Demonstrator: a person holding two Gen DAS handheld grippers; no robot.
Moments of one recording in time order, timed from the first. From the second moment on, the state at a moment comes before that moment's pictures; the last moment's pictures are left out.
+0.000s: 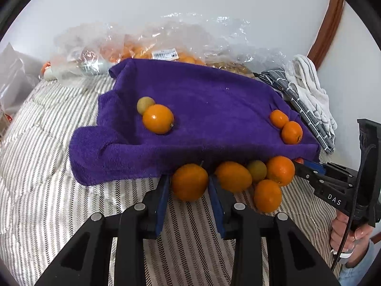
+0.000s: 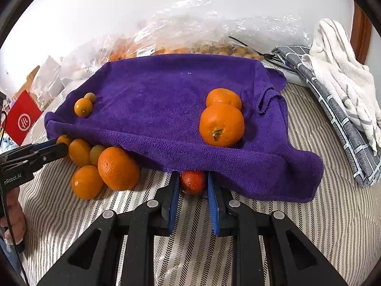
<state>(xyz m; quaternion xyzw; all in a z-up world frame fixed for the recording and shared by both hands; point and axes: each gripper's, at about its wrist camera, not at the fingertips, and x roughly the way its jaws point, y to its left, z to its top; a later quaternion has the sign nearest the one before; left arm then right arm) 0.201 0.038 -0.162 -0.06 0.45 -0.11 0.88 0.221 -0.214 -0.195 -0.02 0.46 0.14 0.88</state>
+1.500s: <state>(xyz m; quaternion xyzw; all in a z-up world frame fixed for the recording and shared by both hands) 0.184 0.095 -0.101 -0.14 0.32 -0.04 0.94 0.207 -0.244 -0.146 0.05 0.35 0.12 0.93</state>
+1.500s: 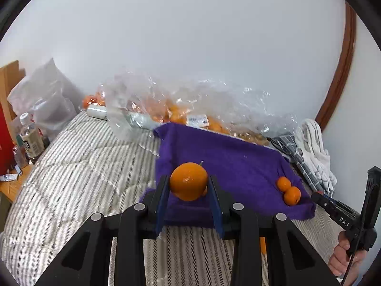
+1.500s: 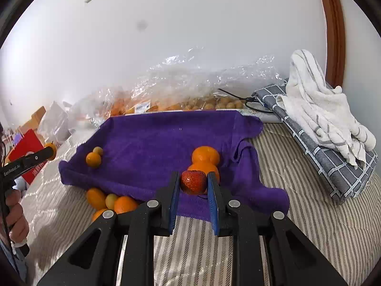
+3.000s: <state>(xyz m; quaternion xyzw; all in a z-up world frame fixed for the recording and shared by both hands) 0.241 0.066 -0.137 -0.07 0.42 -0.03 0.91 0.278 -0.186 -0.188 0.00 0.46 0.15 0.88</state>
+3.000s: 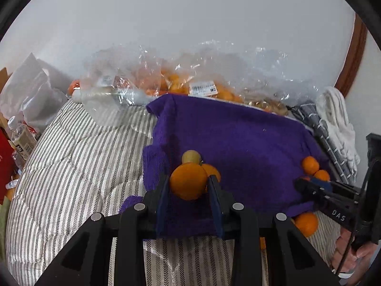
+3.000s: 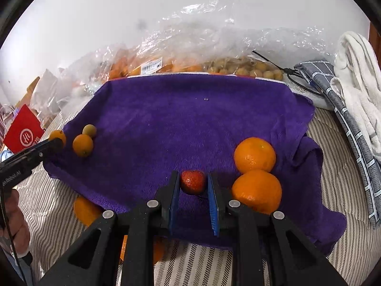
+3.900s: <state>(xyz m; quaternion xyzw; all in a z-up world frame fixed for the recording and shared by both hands) 0.250 0.061 -0.149 -0.09 0.40 -0.04 0.91 0.260 -0.193 -0.154 -0.02 0.40 0.14 0.91</state>
